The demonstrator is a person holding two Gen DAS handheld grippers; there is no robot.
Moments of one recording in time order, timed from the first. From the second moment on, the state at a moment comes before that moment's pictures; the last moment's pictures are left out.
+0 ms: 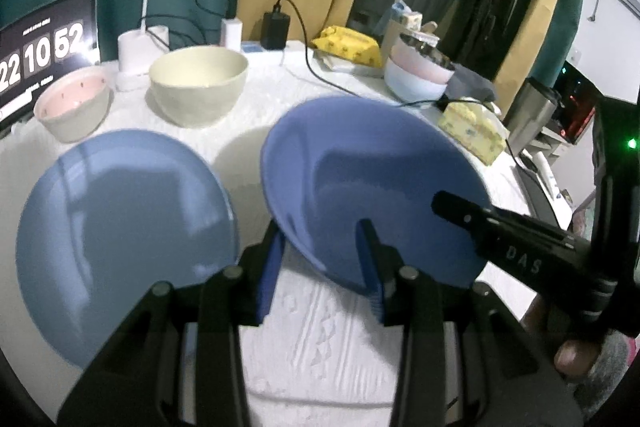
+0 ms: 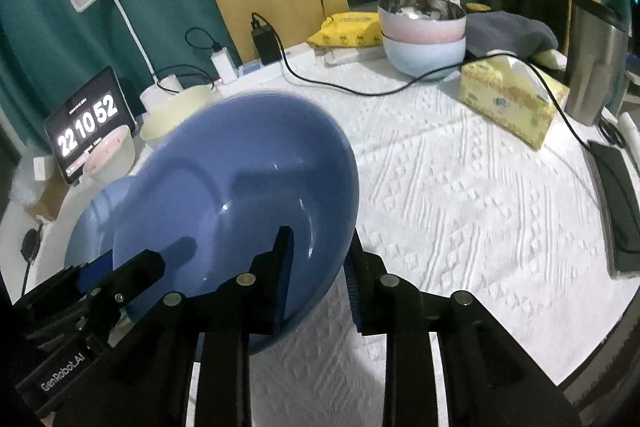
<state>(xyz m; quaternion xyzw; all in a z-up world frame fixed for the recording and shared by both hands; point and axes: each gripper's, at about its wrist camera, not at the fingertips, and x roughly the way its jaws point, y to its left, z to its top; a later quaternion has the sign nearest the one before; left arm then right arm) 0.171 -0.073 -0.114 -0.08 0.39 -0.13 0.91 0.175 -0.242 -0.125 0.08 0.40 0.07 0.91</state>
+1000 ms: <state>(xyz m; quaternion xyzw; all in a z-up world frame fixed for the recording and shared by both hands) 0.171 -0.024 -0.086 -0.07 0.35 -0.10 0.93 0.173 -0.229 -0.078 0.05 0.35 0.05 0.93</state>
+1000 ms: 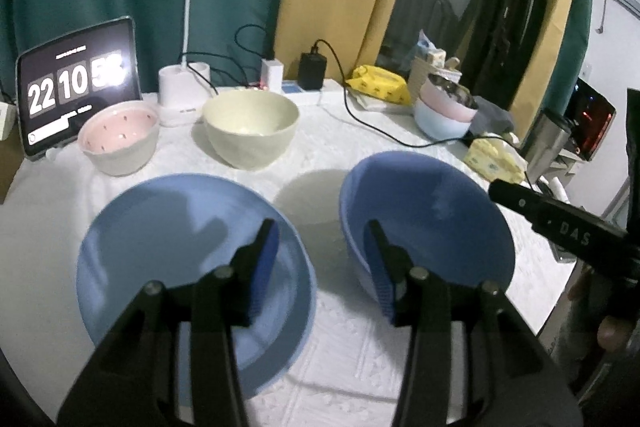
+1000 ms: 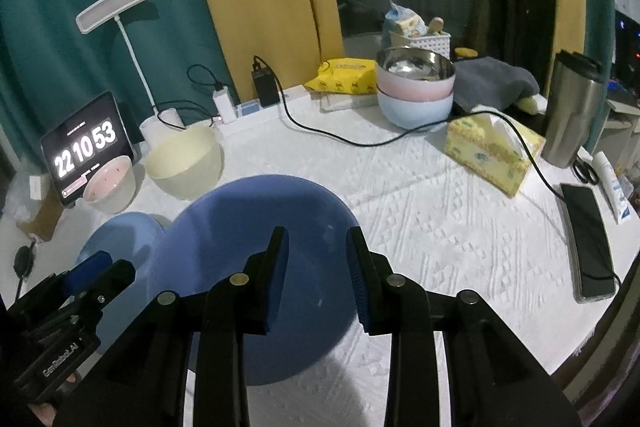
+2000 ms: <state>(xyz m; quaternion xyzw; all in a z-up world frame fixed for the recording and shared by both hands) 0.210 0.043 -0.049 -0.06 0.32 -0.08 0.94 0.222 -0.143 -0.043 0.02 0.34 0.08 0.94</state>
